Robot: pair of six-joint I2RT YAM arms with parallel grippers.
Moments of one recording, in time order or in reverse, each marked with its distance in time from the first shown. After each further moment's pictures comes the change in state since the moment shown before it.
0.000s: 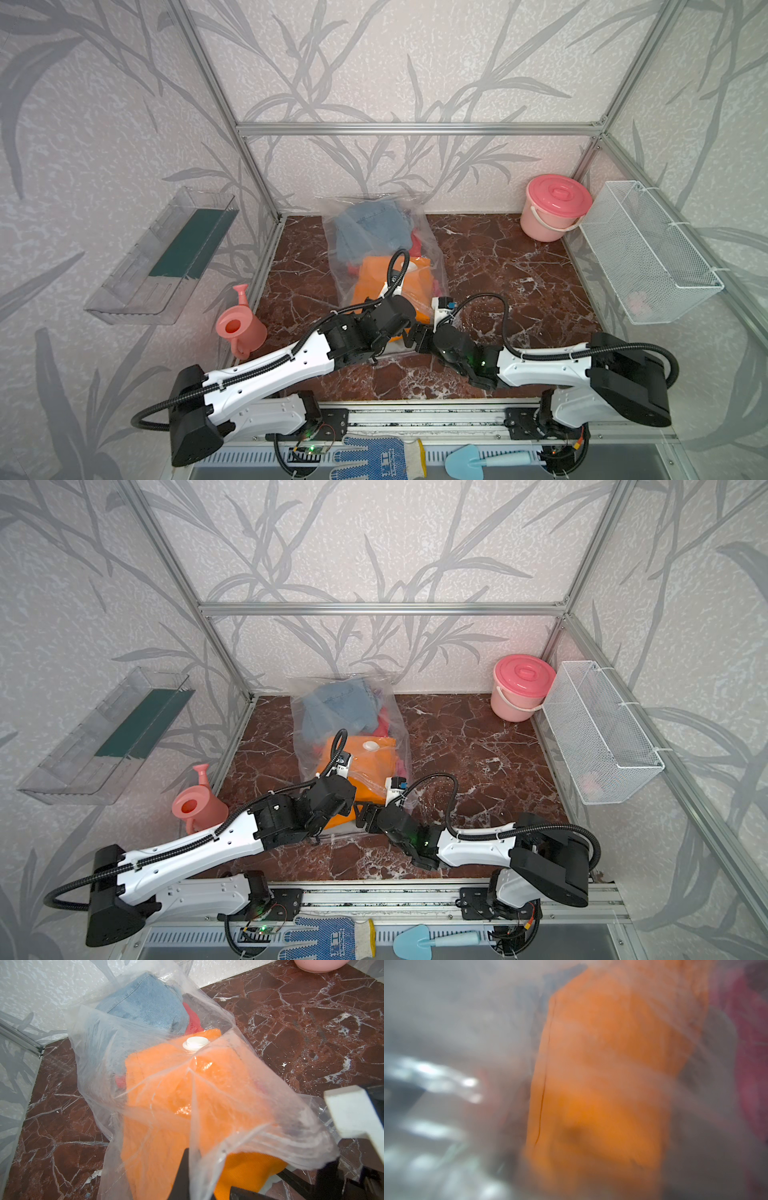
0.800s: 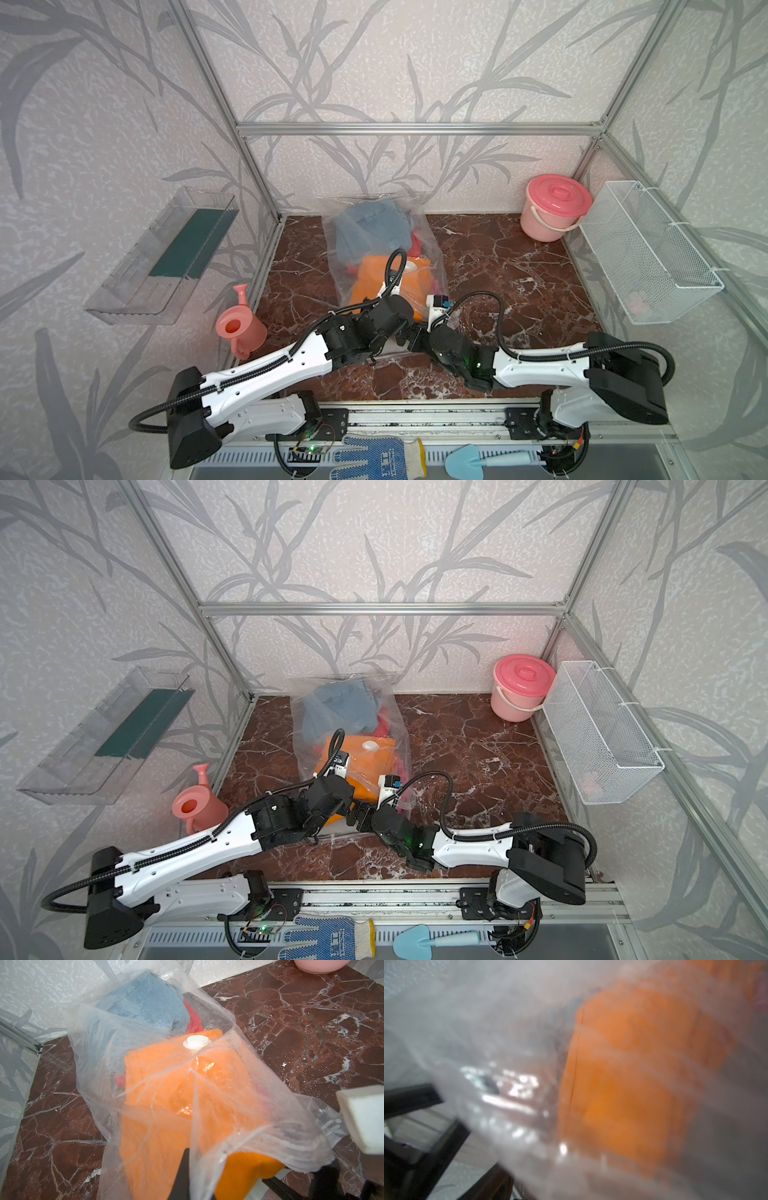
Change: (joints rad) left arm 0.010 -0.016 -0.013 0.002 0.012 -0.001; right arm 0.069 0.002 0.027 0.047 0.071 0.024
